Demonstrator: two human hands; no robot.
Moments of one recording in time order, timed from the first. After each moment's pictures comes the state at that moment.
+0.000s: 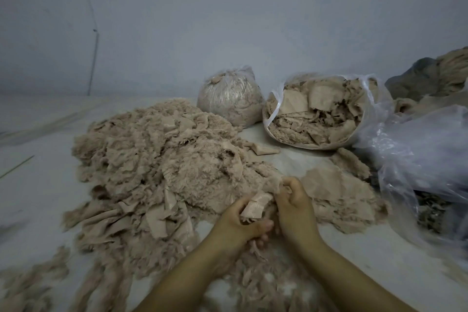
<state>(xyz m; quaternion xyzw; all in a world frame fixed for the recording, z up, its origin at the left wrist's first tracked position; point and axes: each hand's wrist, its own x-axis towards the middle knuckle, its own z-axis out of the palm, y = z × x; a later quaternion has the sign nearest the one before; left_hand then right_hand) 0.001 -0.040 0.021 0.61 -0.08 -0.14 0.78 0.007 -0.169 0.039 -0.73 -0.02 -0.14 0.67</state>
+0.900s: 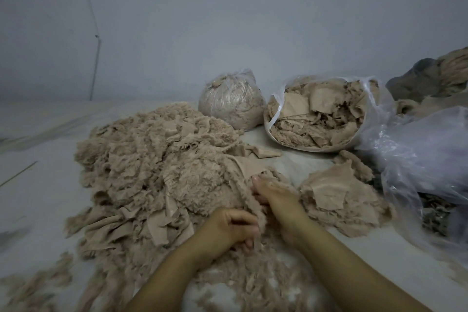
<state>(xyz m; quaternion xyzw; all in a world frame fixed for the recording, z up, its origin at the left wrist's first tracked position) 0.011 -0.012 0.026 0.71 -0.14 -0.13 0.68 0.037 -0.156 0.047 -0.67 0.05 0.07 0.74</state>
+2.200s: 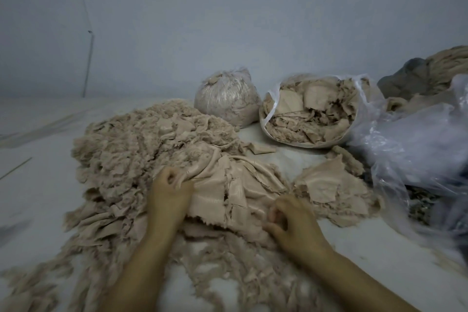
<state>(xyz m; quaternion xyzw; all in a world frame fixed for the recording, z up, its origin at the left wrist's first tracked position) 0.020 0.036 0.056 0.79 0.09 0.28 0.53 -0.010 -0.191 0.024 -0.93 -0.12 -0.15 0.30</state>
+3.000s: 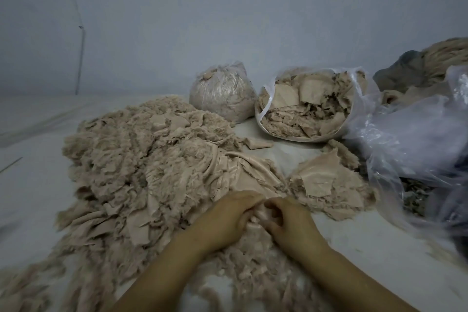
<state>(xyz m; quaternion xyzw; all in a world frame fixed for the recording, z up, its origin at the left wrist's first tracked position) 0.021 -0.020 0.029 0.88 -0.38 0.12 0.25 -0.003 -0.191 0.013 -0.95 -0.09 -0.11 0.29</state>
